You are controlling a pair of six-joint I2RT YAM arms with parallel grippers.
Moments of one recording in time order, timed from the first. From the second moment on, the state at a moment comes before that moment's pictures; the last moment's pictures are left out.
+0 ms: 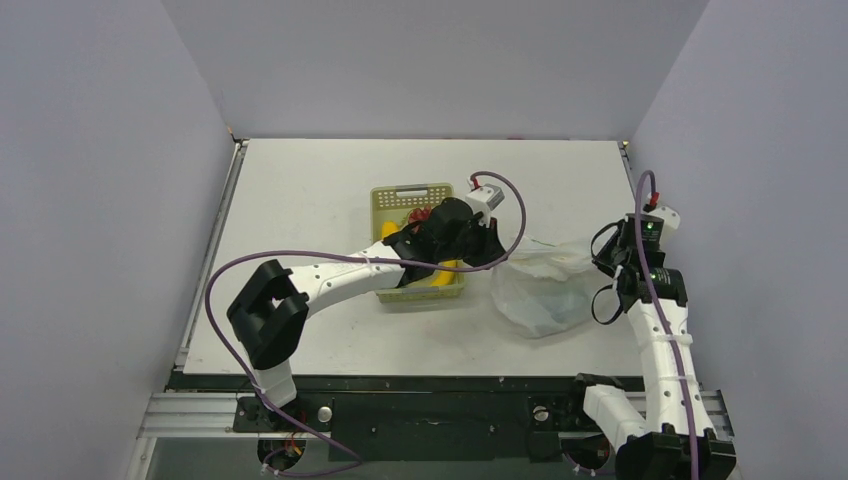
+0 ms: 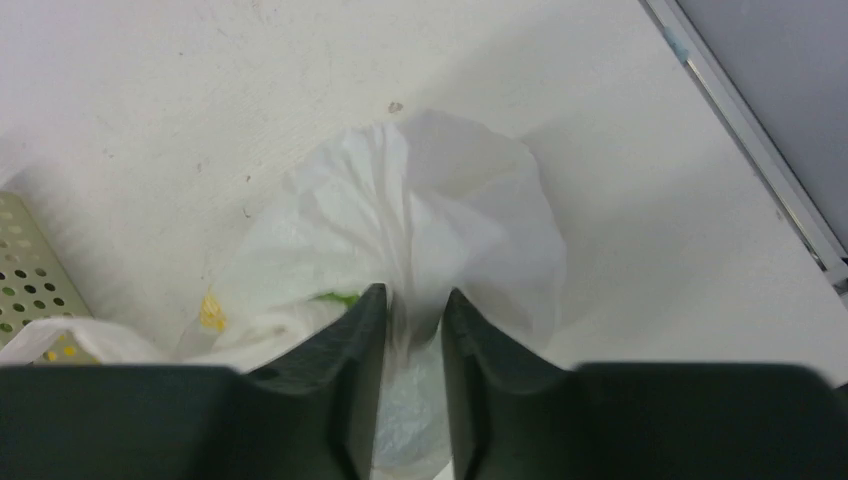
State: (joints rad) left arm -0.95 1.78 1.35 0.01 0.14 -0.51; right arm -0.13 0.95 0.88 -0.68 0.19 0.43
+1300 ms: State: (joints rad) left arm -0.95 1.79 1.38 0.04 0.30 -0.55; right arm -0.07 0.79 0.67 -0.49 -0.03 0.60
